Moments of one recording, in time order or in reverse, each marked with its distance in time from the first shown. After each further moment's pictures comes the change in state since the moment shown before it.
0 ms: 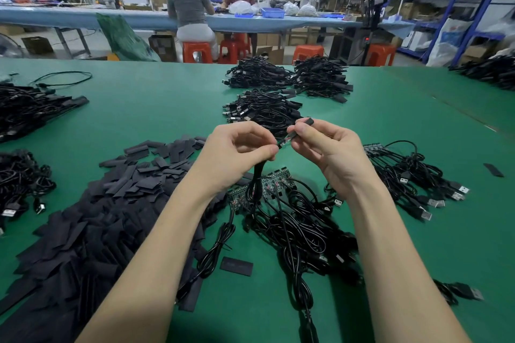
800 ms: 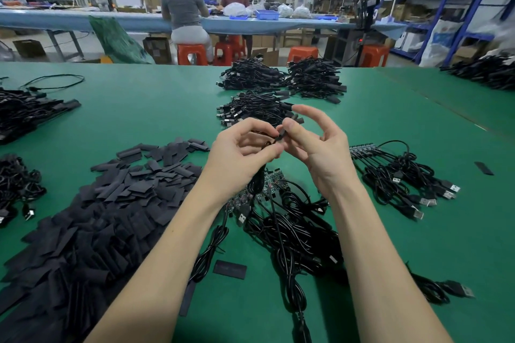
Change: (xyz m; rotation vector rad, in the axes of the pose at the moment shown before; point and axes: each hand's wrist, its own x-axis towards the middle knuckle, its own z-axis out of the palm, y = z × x) left_hand 0.004 -0.007 0.025 -0.154 0.122 0.049; right_hand 0.002 0.006 0.011 -0.036 0.088 -0.086
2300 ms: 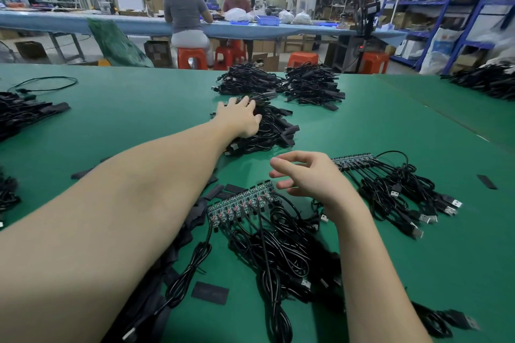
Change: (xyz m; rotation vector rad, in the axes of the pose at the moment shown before) left_hand 0.182 -0.081 -0.003 1.482 -0.385 -0.306; right_hand 0.010 0.010 -0.023 -0.557 -0.086 0.280
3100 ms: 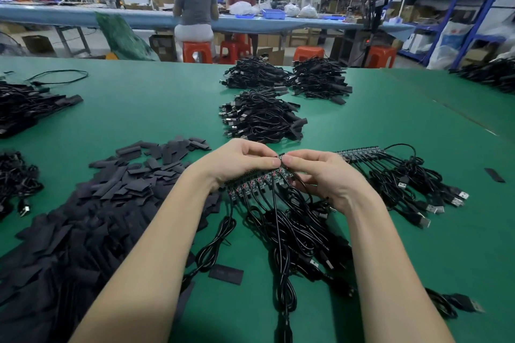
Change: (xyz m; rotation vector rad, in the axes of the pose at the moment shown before) left_hand -0.160 -0.006 0.011 -1.205 -0.209 0.220; right_hand -0.004 0.005 -0.002 0.256 -0.102 0.129
